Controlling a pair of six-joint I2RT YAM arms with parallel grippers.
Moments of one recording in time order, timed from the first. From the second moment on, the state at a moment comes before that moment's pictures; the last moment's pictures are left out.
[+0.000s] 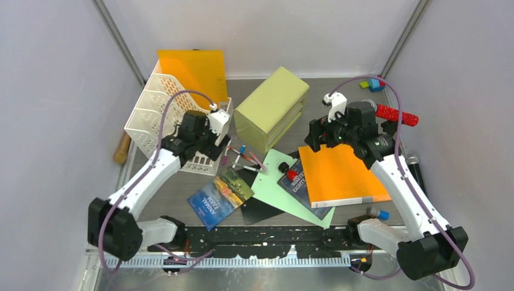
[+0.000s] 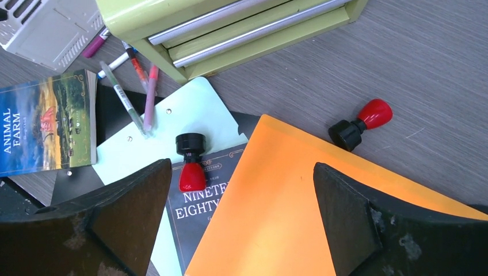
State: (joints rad) left arm -0.39 1.16 0.96 -0.51 -0.01 0.32; right arm 0.26 1.06 1.05 -0.57 -0.30 -0.08
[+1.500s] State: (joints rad) left arm -0.25 1.40 0.95 -0.49 -0.09 0.42; right arm 0.47 1.45 1.29 -0.51 -0.09 -0.13
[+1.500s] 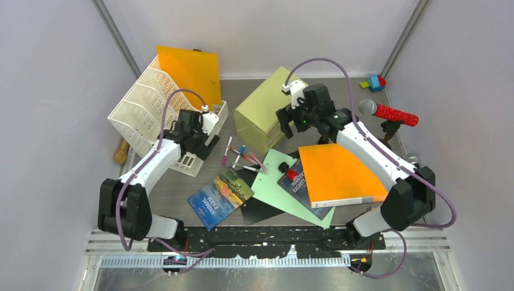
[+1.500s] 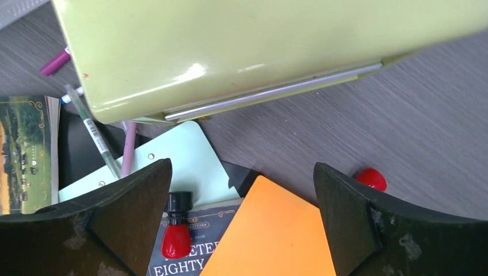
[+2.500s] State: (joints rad) left arm -0.25 0.96 0.94 -0.62 0.02 0.33; right arm 0.84 2.04 1.88 -0.52 0.42 -0.41
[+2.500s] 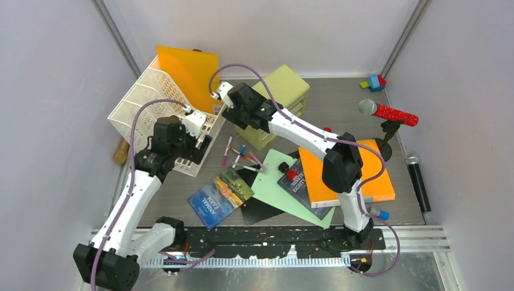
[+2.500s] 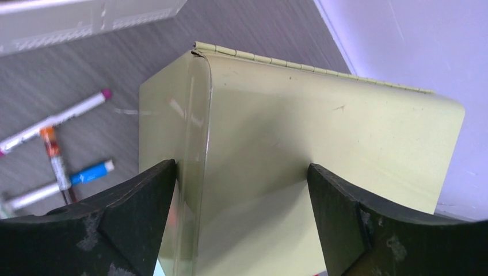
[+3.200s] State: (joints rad) left arm -0.25 0.94 0.90 -0.61 0.02 0.34; right arm 0.63 2.31 2.35 -0.66 0.48 -0.26
